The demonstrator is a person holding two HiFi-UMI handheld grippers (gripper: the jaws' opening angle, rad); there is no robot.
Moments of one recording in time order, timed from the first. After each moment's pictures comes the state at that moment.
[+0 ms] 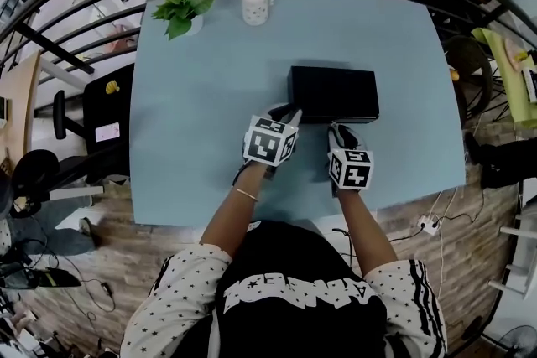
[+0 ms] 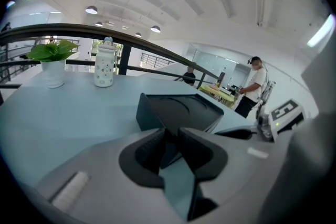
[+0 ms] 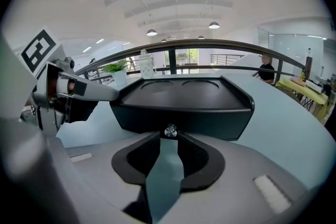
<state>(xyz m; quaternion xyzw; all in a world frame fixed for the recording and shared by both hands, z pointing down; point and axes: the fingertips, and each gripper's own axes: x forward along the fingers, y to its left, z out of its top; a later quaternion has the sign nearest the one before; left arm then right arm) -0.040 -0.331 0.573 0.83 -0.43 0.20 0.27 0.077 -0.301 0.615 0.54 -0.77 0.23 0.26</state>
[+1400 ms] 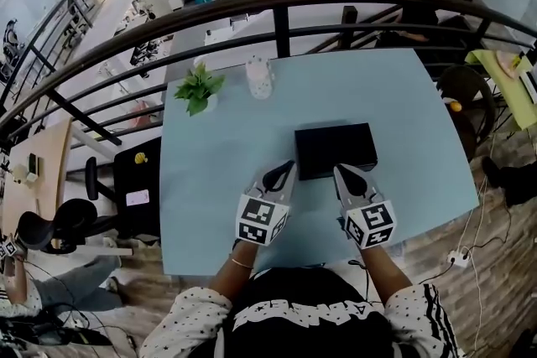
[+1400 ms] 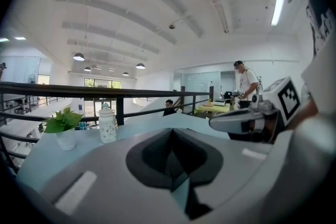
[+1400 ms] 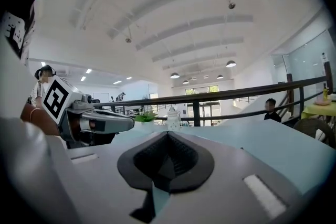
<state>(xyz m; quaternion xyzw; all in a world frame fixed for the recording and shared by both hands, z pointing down) -0.054 -0.285 0.421 0.88 -0.45 0.11 0.07 0.046 -0.276 0.426 0.48 -0.87 0.08 0.06</state>
